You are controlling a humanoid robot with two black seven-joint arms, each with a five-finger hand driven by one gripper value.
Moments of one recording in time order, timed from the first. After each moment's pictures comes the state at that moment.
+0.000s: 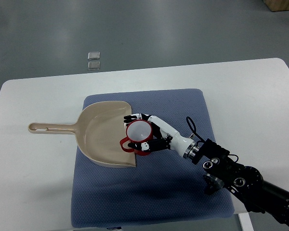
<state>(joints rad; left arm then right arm) 0.01 0.00 -0.06 -0.14 0.08 -0.04 0.10 0.49 0.00 0.60 0.81 -1.06 0.13 0.61</state>
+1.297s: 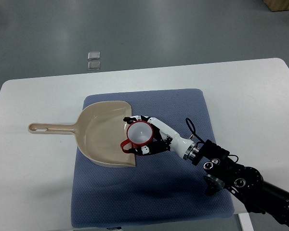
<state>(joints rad) 0.01 0.00 -0.06 -0.14 0.08 -0.04 0.10 0.49 0.00 0.60 0.81 -1.06 0.16 0.61</state>
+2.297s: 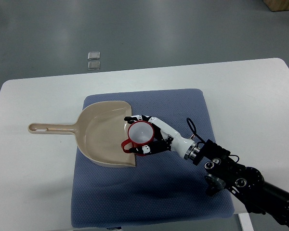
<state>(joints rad) 0.01 0.00 -0.06 -0.14 0.08 -0.04 0.10 0.48 0.00 0.62 0.81 -1.06 0.18 0.61</state>
